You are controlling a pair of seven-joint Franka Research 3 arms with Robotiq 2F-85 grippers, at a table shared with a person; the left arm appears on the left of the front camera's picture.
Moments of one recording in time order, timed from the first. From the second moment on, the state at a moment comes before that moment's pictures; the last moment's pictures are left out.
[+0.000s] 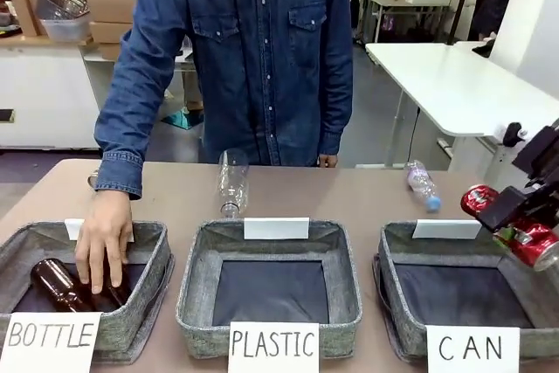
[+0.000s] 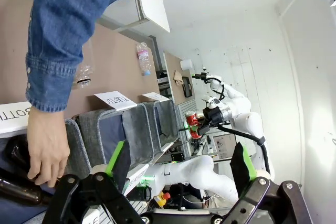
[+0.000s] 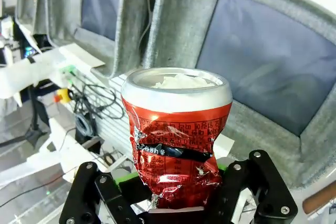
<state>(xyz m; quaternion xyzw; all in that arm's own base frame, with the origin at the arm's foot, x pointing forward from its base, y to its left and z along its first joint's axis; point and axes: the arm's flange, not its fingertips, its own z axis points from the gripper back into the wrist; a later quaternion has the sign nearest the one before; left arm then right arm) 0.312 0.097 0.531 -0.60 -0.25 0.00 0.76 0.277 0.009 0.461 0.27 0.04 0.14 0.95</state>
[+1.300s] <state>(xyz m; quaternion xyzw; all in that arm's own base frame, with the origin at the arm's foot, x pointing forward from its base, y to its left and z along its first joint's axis) 0.312 0.097 0.531 -0.60 -0.25 0.00 0.76 0.277 0.012 0.460 0.26 0.05 0.15 0.95</state>
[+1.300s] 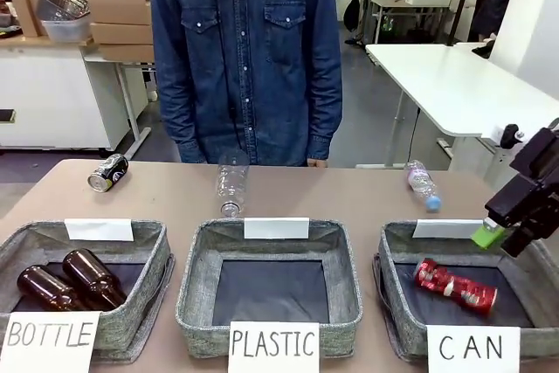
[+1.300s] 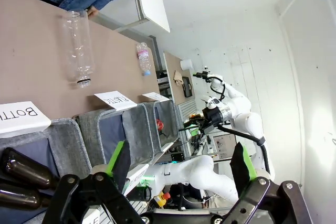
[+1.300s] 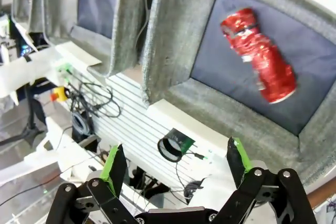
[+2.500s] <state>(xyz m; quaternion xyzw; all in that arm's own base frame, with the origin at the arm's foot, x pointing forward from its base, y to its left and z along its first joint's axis) 0.312 0.097 0.531 -0.60 -0.25 0.00 0.76 0.333 -0.017 0.501 0.69 -0.21 0.01 0.69</state>
